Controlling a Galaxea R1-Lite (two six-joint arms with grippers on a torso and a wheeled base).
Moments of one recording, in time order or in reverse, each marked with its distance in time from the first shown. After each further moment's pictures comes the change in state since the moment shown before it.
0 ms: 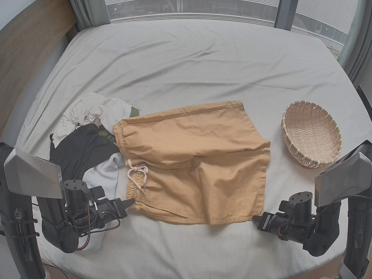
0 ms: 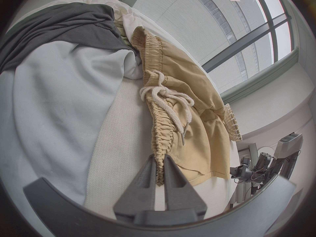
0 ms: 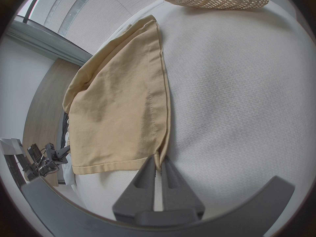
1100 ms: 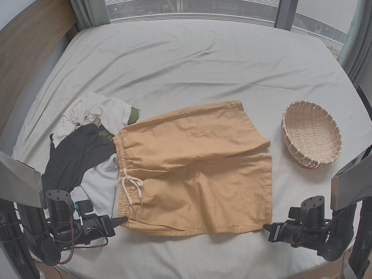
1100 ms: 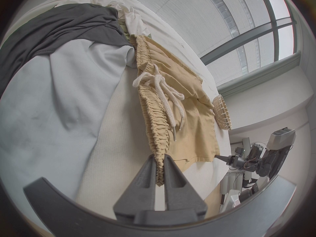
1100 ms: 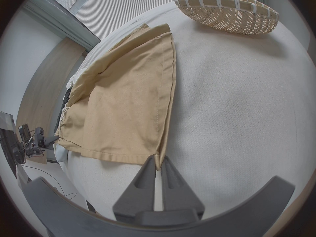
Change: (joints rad) left arm 0.009 -0.152 0.253 0.010 -0.085 0.024; right arm 0.012 -0.135 0.166 0.026 -0.033 -0.174
